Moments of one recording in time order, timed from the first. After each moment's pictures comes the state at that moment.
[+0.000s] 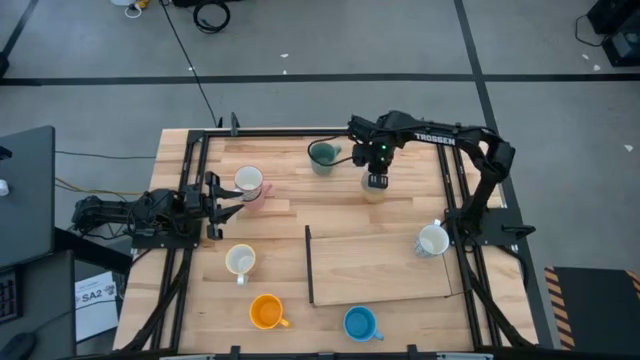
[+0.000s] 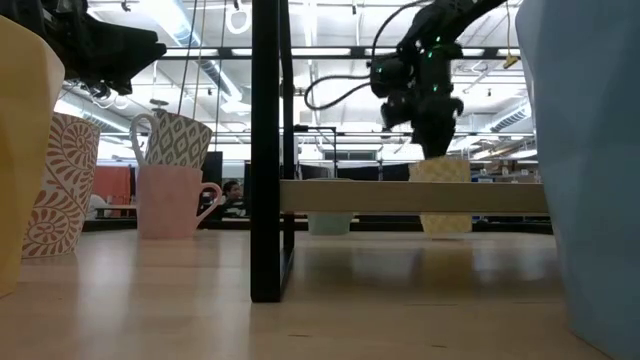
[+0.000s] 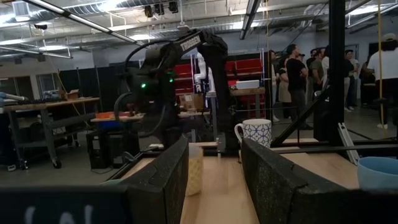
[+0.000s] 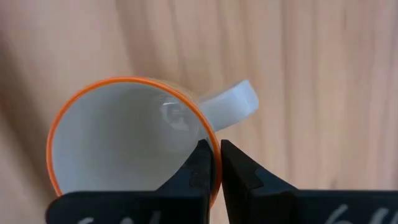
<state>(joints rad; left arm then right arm) -0.08 0.02 0.01 0.27 -0.23 0.12 -0.49 1.73 1.40 -1.15 -0.07 -0.30</state>
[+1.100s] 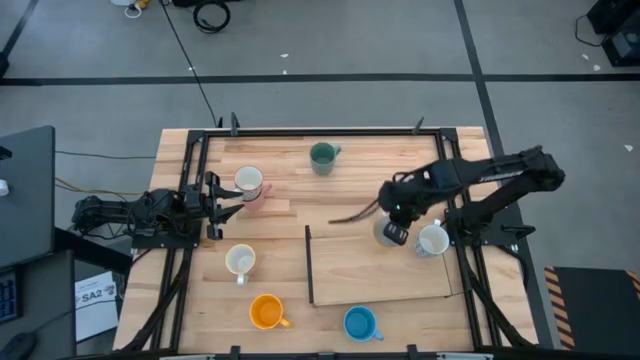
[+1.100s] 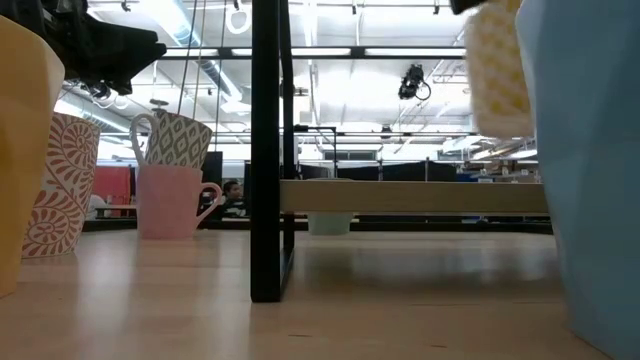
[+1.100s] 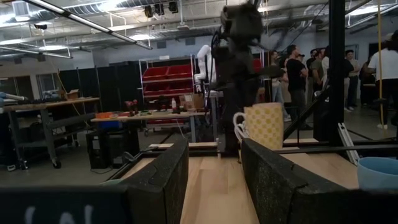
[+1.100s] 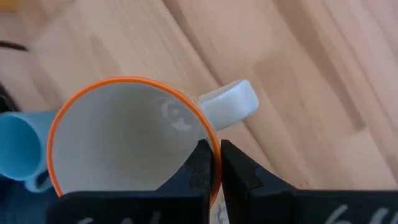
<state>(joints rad) -0.08 0.02 0.01 0.27 -0.23 0.11 0.17 1.35 1.34 -1.28 0.00 0.74</state>
